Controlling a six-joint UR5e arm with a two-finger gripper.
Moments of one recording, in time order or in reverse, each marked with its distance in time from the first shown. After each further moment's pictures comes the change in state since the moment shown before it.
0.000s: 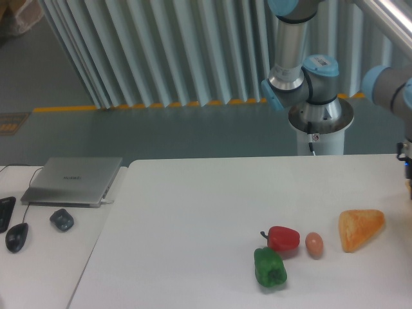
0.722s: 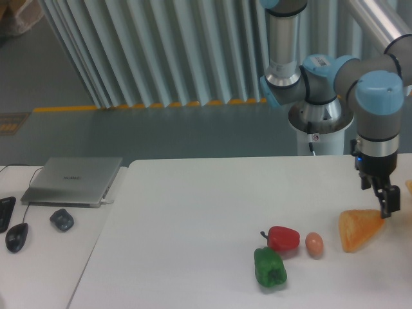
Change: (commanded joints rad) arm -0.127 0.093 -0.058 -0.158 -0.005 -0.590
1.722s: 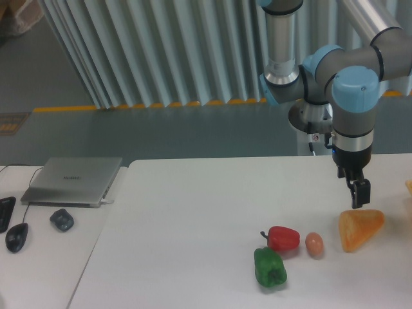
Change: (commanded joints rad) arm -0.117 0.029 0.045 -0.192 -0.005 -0.034
